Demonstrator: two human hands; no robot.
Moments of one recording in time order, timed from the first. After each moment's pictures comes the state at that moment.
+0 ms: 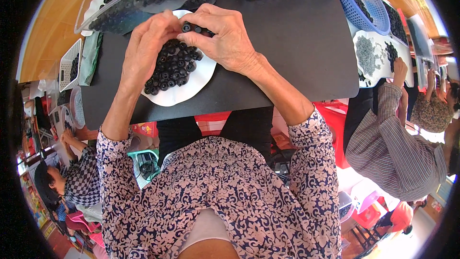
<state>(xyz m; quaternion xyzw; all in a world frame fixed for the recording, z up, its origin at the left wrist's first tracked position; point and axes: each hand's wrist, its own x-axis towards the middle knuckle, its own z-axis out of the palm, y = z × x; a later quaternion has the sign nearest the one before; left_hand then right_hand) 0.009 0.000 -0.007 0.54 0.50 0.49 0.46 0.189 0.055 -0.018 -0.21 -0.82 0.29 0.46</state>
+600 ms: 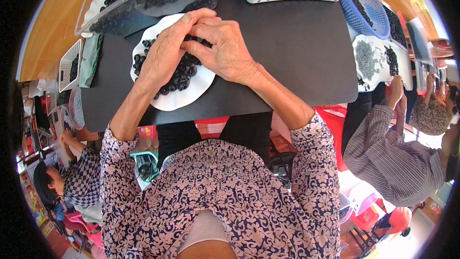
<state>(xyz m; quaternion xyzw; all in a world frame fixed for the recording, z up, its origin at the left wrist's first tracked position) 0.042 0.004 0.002 0.63 0.46 0.47 0.42 0.189 0.050 -0.019 -0.21 -0.81 0.33 0.43</state>
